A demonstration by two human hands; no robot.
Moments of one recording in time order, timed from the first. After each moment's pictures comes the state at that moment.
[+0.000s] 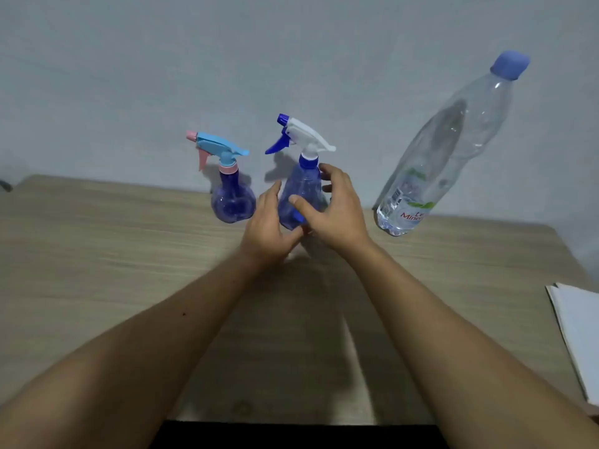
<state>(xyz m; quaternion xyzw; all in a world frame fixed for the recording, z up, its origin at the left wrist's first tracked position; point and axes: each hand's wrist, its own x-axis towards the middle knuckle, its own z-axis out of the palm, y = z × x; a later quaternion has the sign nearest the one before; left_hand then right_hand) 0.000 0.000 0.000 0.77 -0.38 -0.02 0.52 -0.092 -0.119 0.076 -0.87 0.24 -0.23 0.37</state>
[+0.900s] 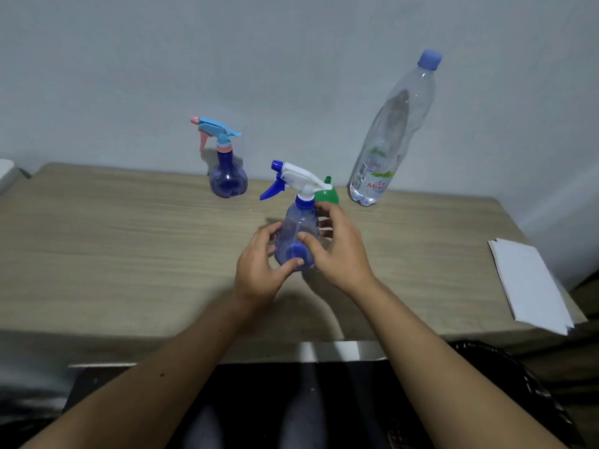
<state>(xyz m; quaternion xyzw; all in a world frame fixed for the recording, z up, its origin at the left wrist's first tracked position) -0.142 0.086 -0.002 0.75 -0.30 -0.09 0.58 -0.235 -0.050 0.070 -0.86 0.19 -0.26 0.38</state>
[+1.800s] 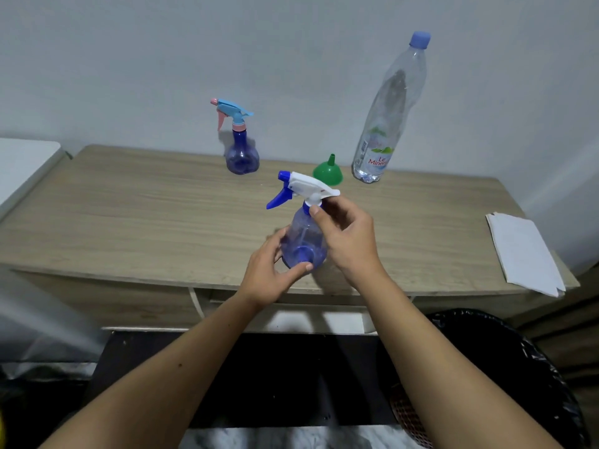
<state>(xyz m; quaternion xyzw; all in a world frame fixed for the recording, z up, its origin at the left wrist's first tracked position) -0.211 0.140 -0.011 0.73 -0.33 -0.17 0.57 -0.297 0.006 0.088 -0.73 0.21 -0.31 0.57</state>
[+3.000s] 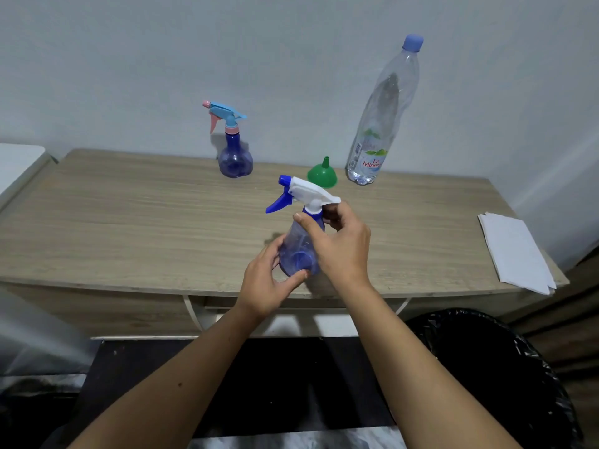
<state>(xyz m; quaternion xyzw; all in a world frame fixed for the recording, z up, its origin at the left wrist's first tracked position) -0.210 0.138 -0.030 0.73 -0.33 -0.14 0.58 -0.287 0.019 0.080 -0.76 0.28 -0.39 0.44</state>
